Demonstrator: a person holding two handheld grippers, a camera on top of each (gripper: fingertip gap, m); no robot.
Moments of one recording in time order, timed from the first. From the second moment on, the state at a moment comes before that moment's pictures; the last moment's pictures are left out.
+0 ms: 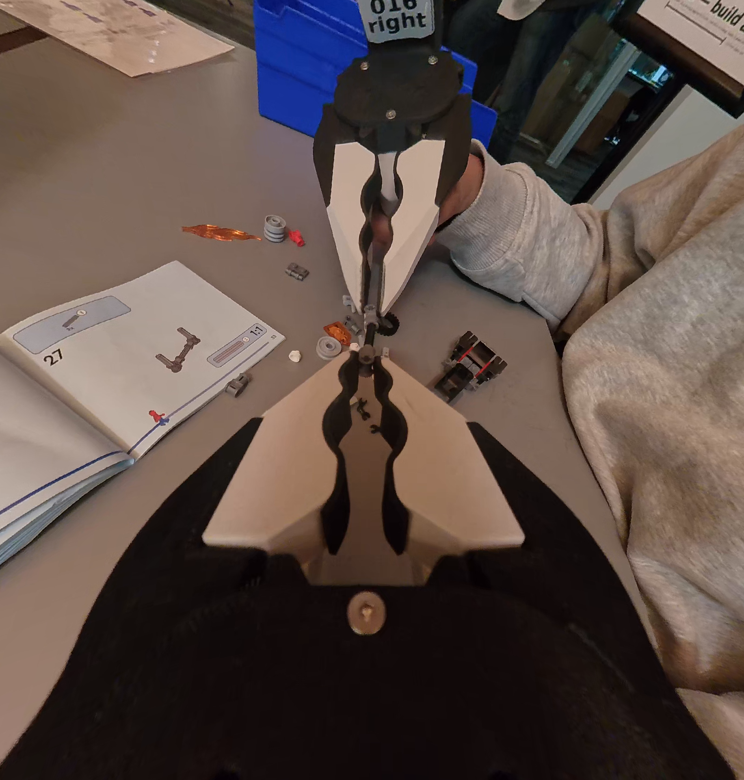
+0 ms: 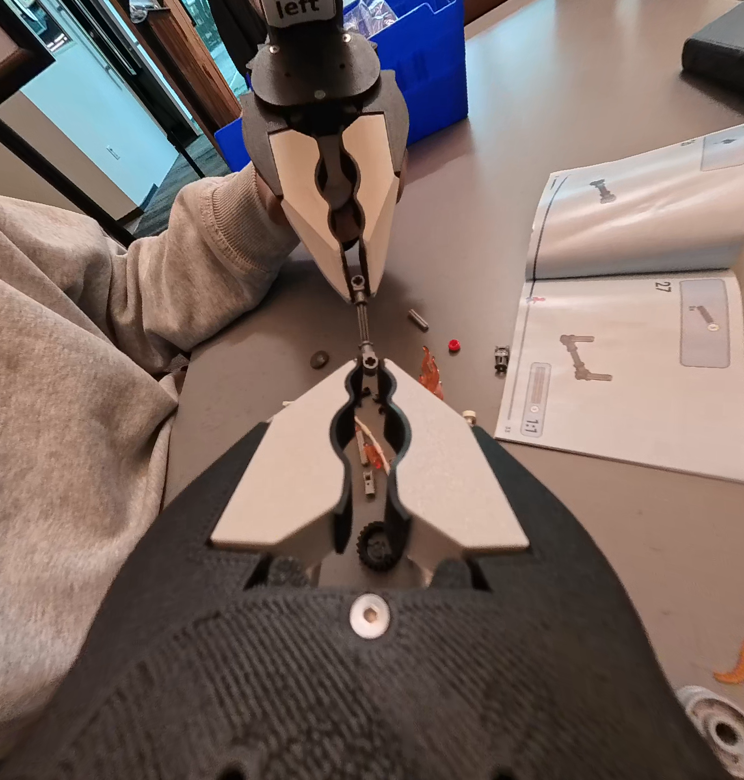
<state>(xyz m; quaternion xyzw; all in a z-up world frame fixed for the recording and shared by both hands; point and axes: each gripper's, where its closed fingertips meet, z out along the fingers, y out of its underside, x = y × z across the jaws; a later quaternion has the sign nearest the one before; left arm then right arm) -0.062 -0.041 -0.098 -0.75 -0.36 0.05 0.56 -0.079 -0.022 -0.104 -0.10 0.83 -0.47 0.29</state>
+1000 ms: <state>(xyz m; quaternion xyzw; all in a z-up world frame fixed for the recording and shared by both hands) -0.080 -0.039 -0.076 -0.68 -0.36 0.09 0.64 -0.096 -0.029 -0.072 -0.04 0.77 -0.56 0.30</state>
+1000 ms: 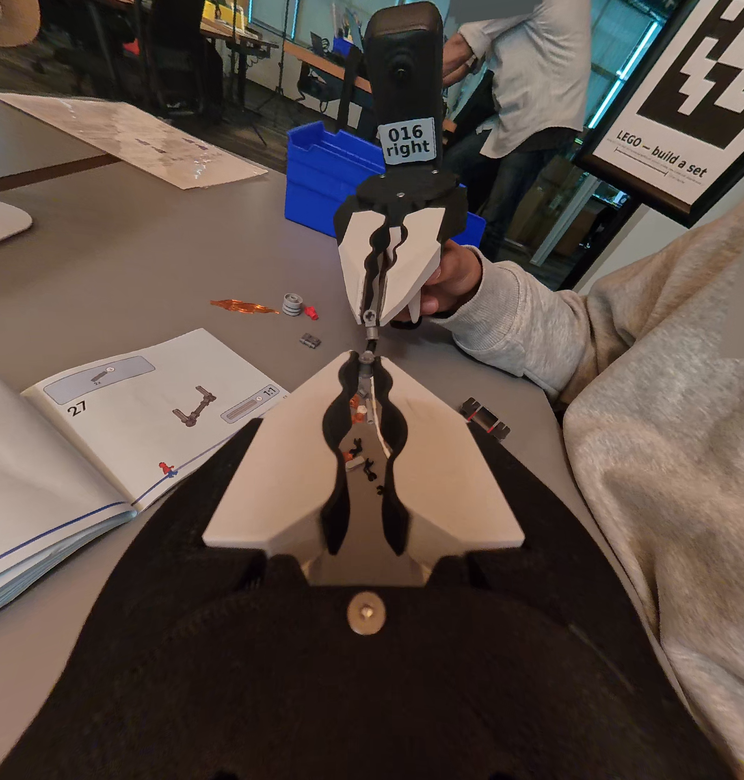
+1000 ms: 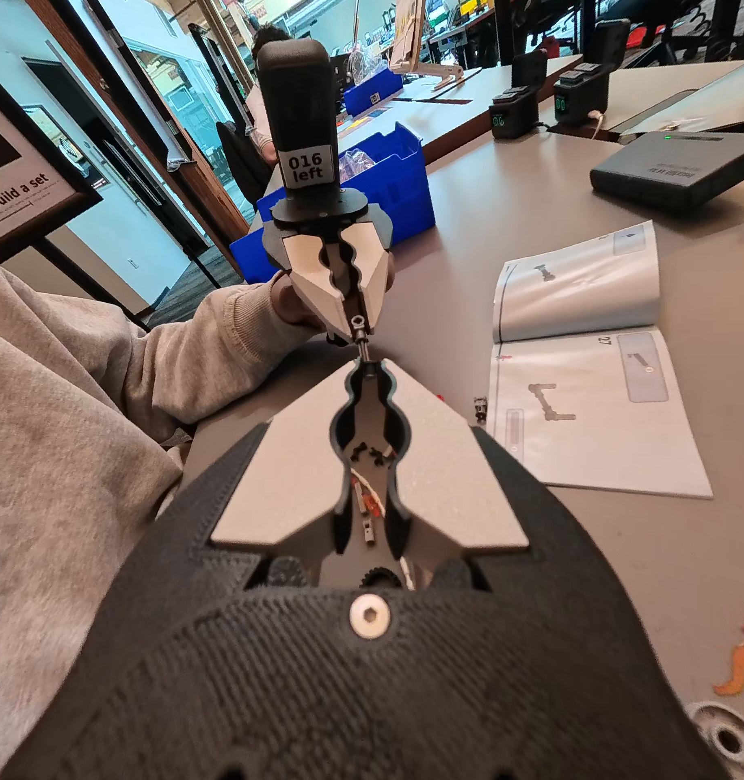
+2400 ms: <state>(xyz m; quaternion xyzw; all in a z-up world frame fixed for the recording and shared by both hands) -0.079 -0.077 -0.031 -0.62 -0.39 0.18 0.66 -0.045 -0.056 -0.159 -0.25 0.91 -0.32 0.01</state>
